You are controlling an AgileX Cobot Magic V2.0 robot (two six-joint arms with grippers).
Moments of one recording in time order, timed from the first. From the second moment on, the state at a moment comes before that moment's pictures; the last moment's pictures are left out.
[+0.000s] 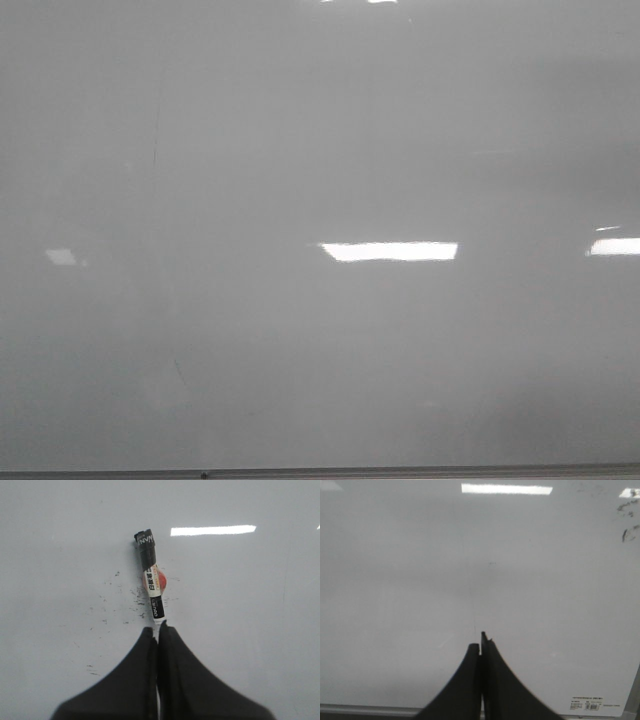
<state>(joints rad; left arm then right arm) -0.01 0.56 -0.57 -0.03 0.46 0.04 0.00 0.60 -0.61 0.00 0.57 0.01</state>
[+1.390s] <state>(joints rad) -0.01 1.37 -0.81 -0.07 0.28 0.04 0.00 0.61 -0.61 0.00 0.59 -0.03</state>
